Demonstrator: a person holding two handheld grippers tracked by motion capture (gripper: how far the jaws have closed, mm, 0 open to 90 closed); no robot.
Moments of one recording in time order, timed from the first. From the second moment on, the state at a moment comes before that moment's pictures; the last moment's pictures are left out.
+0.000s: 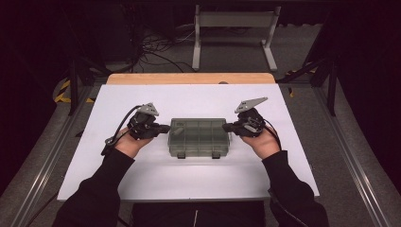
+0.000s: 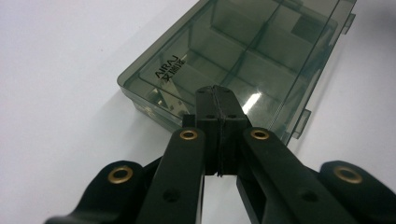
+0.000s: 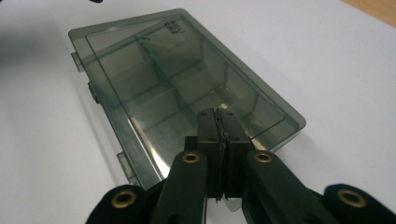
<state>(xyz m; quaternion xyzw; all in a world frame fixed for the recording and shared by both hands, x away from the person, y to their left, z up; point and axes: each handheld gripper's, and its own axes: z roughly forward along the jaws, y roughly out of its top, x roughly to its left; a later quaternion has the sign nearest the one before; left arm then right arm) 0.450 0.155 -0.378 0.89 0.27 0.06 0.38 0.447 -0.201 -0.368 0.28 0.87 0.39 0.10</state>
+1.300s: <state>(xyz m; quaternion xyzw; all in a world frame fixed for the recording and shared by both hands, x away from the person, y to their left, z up) 0.444 0.140 -0.394 0.92 0.24 0.04 0.32 0.436 -0.191 -0.385 0.26 0.91 0.32 0.07</state>
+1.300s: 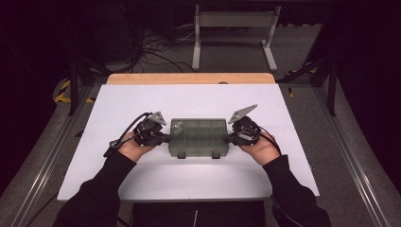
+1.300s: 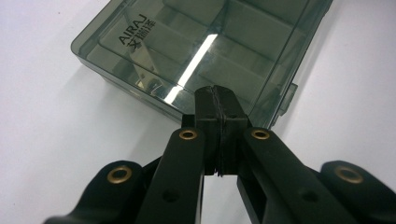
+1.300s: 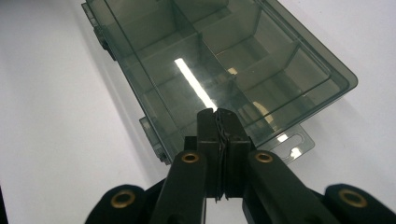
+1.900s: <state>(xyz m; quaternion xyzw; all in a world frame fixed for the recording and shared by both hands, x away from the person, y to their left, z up) 0.444 0.138 -0.395 0.92 0.23 0.04 0.31 0.436 -0.188 -0.388 0.26 0.91 0.31 0.07</state>
